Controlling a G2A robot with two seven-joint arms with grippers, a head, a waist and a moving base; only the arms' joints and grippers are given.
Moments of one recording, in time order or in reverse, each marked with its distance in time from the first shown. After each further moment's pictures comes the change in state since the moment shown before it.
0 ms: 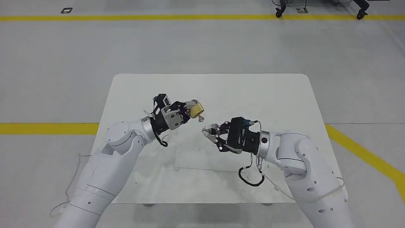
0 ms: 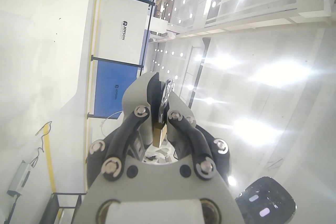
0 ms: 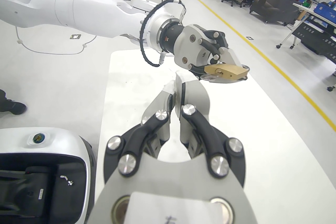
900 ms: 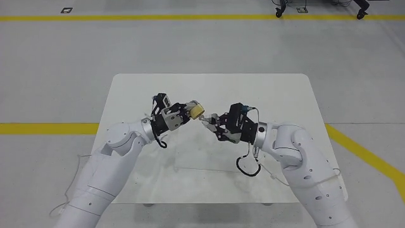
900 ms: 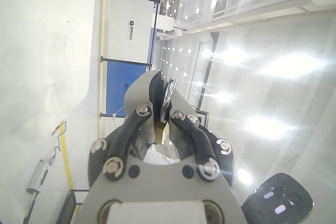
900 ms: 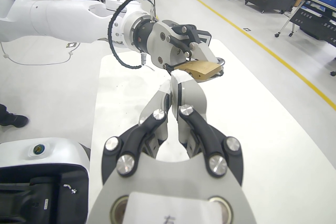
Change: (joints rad) left arm 0.007 0.000 -0.013 -0.007 0.070 -0.055 -0.014; right arm 0.077 0.008 -0.042 0.094 0.068 0.081 0.001
